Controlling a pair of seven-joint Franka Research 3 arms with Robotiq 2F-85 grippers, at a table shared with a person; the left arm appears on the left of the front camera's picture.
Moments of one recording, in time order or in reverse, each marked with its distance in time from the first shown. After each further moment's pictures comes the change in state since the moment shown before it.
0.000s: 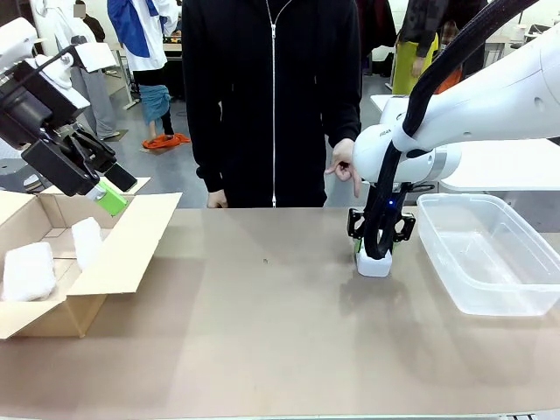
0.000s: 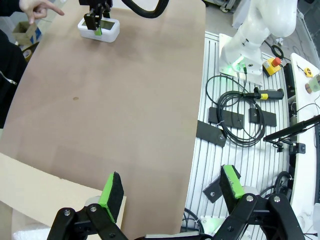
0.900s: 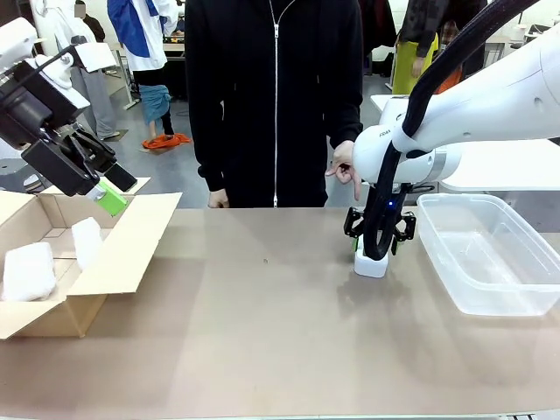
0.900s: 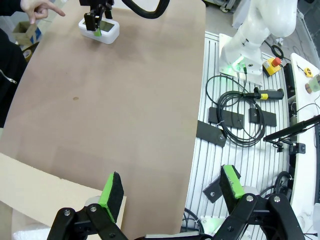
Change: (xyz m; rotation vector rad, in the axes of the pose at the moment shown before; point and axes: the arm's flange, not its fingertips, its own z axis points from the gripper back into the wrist) left arm 0.000 0.000 0.000 0.000 0.000 0.000; right arm -0.002 0.001 -0.001 0.001 0.006 -0.002
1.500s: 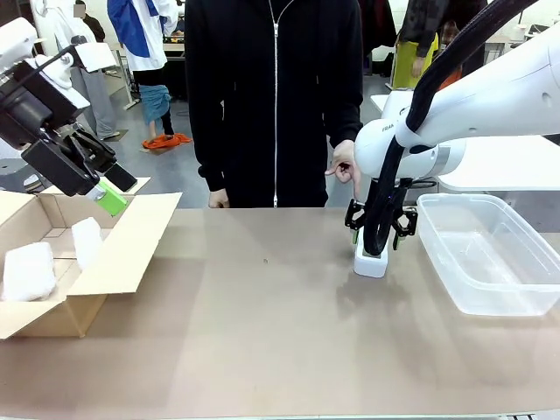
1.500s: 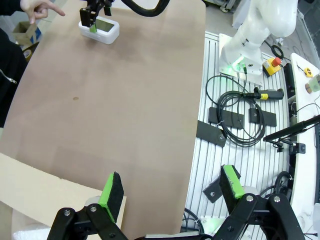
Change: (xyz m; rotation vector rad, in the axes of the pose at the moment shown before) left arm 0.000 0.000 0.000 0.000 0.000 0.000; right arm 0.001 -0.001 0.013 0.004 -0.030 -0.120
